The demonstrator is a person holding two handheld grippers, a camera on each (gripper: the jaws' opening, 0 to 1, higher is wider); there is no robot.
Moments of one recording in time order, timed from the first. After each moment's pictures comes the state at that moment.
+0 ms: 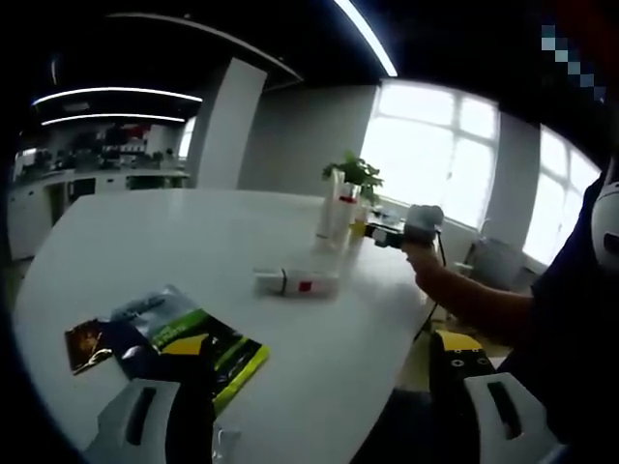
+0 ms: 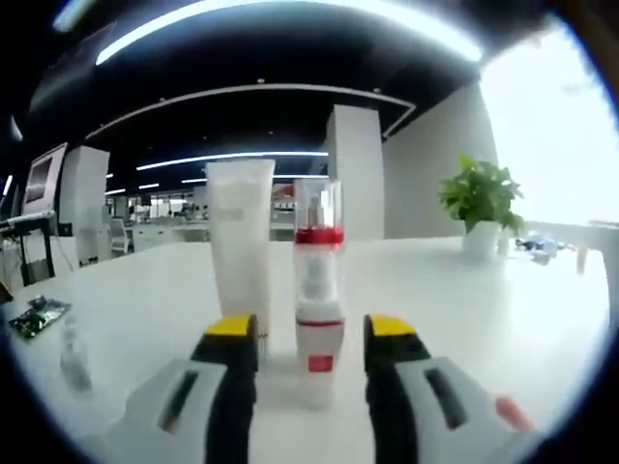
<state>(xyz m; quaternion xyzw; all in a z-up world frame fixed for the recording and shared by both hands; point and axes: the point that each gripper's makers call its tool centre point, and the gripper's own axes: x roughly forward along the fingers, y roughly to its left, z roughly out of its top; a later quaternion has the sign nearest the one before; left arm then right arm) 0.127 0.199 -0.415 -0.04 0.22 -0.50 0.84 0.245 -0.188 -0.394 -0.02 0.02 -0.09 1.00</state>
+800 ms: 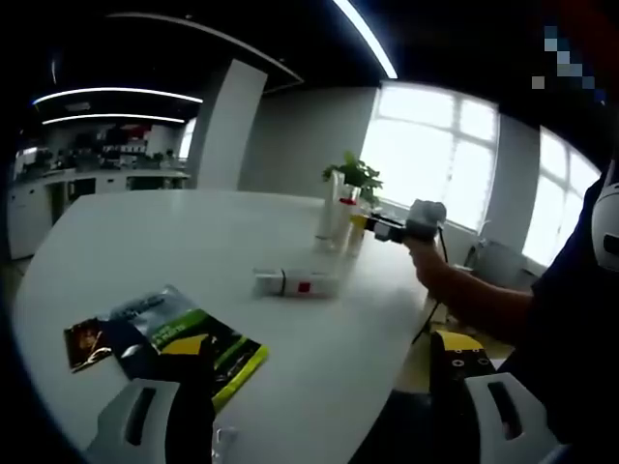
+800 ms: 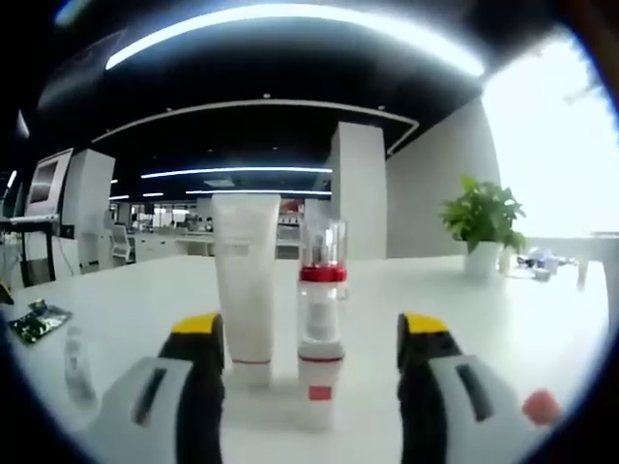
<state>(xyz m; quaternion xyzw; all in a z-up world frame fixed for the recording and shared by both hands) 0.128 0.199 -0.416 -0.05 0.22 -0.50 0.84 0.249 -0.188 -0.371 -0.04 -0.01 -0.09 1.00</state>
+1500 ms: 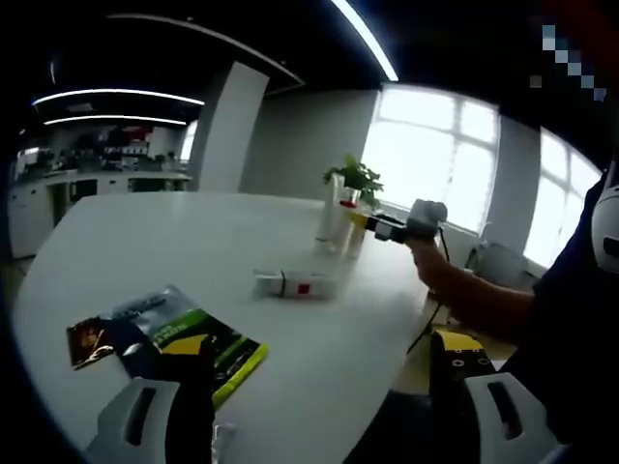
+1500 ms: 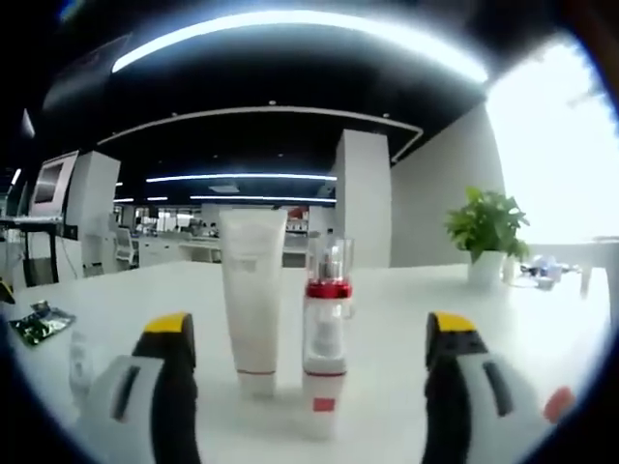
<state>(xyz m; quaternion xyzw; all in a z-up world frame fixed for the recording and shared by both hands) 0.127 0.202 -0.413 -0.05 0.21 -0.50 0.84 0.248 -0.185 -0.355 -0.05 -0.03 -0.08 1.00</state>
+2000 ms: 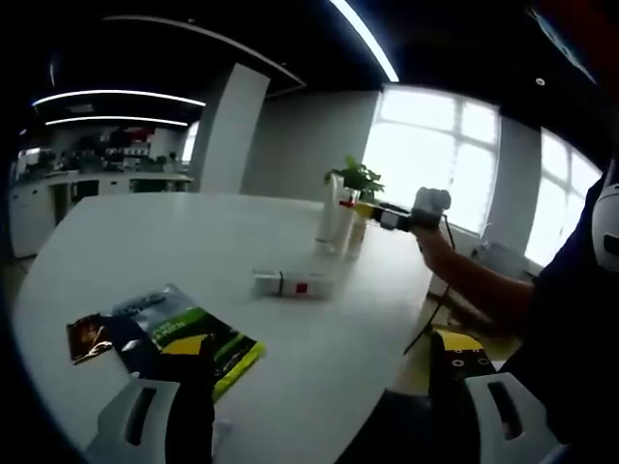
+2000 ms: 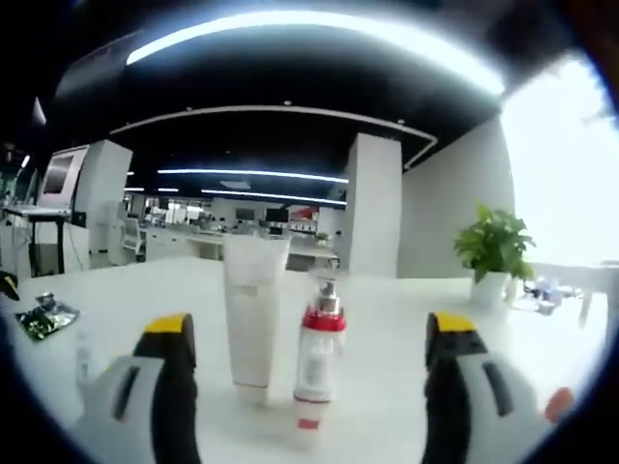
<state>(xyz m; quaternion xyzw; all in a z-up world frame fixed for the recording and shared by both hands) 0.123 0.202 -0.415 -0.05 0.21 -0.49 0.84 0.247 -0.185 -0.327 -0.09 -0.02 -0.06 0.99</state>
